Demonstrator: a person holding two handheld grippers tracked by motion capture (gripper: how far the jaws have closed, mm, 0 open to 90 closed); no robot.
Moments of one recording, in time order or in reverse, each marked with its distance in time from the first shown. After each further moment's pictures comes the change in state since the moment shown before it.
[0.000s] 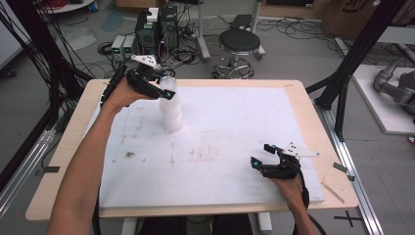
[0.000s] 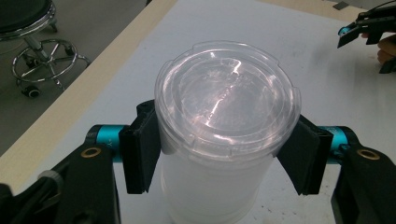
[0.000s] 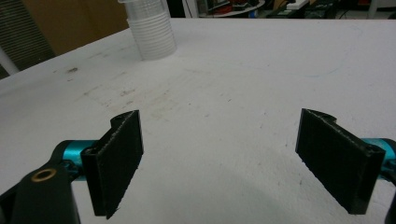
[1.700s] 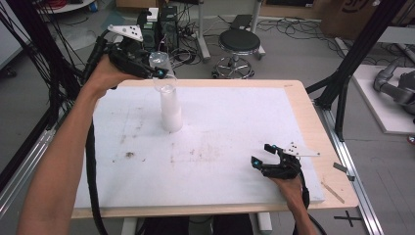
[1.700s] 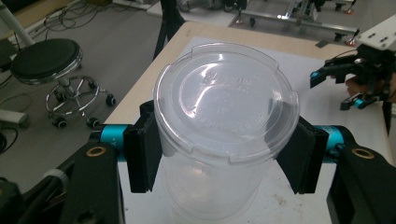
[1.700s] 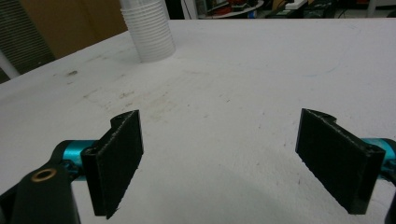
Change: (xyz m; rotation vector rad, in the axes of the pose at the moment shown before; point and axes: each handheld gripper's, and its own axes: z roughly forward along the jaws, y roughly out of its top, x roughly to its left) left arm -0.032 0.061 -0.077 -0.098 0.042 0.061; right arm -0.001 0.000 0.000 -0.006 0.000 0.022
